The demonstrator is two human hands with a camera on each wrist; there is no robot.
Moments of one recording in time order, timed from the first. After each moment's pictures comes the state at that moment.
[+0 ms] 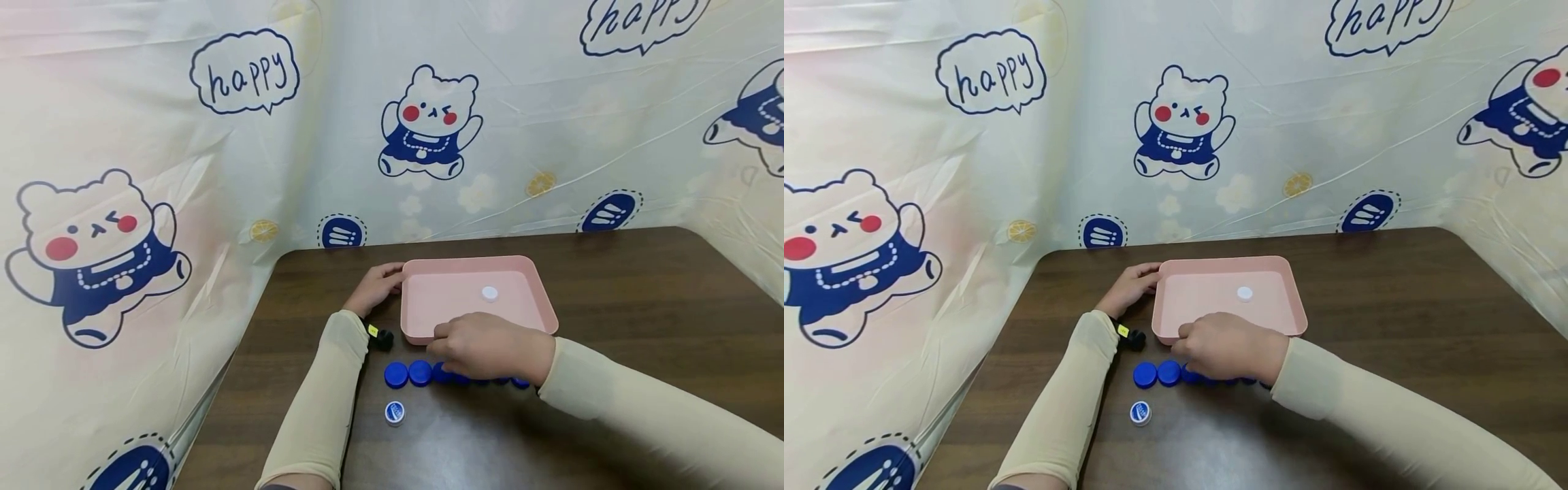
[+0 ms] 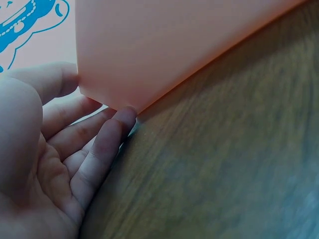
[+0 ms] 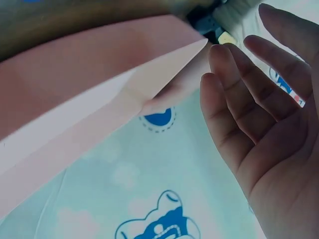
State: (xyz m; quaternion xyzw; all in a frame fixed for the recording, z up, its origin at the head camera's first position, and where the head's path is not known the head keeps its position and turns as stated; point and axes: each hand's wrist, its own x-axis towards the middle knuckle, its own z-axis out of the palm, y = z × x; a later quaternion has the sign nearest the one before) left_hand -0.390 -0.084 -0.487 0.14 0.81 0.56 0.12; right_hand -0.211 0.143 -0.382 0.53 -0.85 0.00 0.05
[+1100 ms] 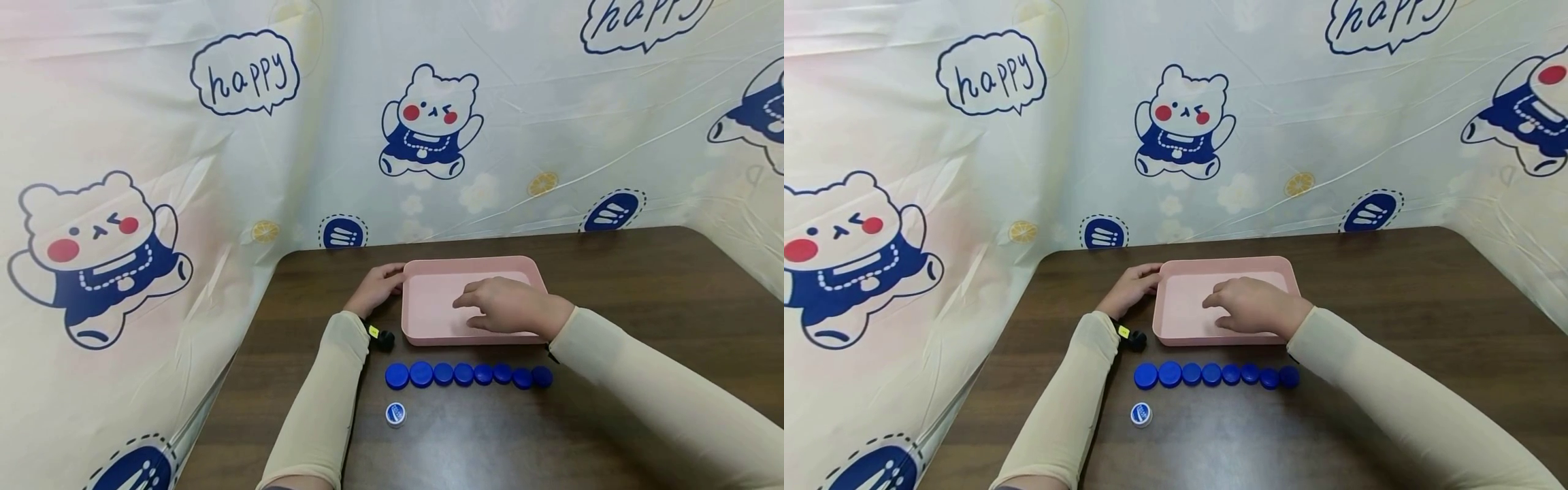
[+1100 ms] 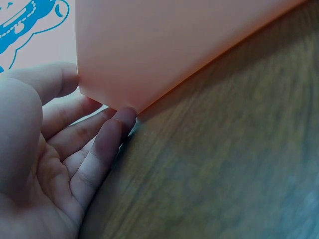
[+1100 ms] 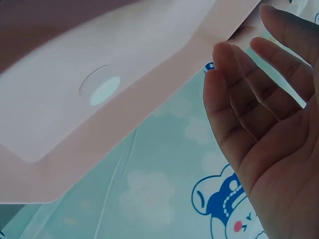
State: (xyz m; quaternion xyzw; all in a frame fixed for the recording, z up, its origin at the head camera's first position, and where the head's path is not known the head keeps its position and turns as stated) left_hand -0.388 -0.084 -0.486 0.13 0.80 0.57 0.13; right_hand -0.265 0.188 -0.382 0.41 -0.91 0.06 -0.02
